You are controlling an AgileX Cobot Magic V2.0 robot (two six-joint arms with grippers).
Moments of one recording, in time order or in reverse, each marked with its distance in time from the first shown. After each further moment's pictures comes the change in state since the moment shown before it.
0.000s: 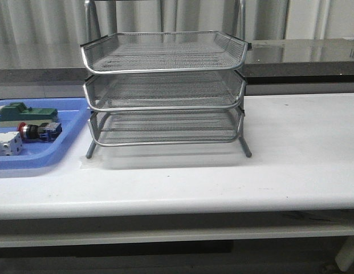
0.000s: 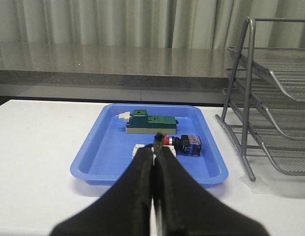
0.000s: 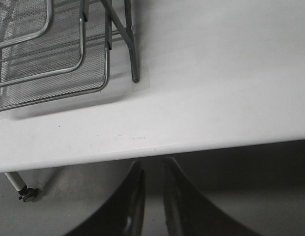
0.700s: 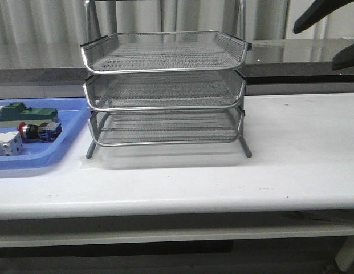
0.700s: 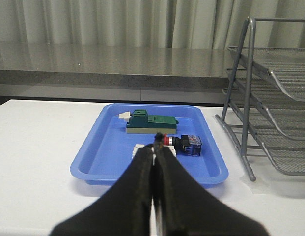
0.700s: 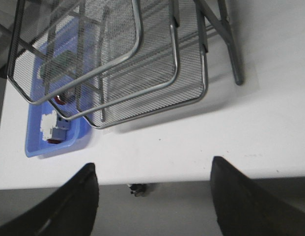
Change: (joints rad) left arm 0.000 0.000 0.000 0.000 0.000 0.000; right arm 0.000 0.205 0.000 0.705 -0.083 -0.422
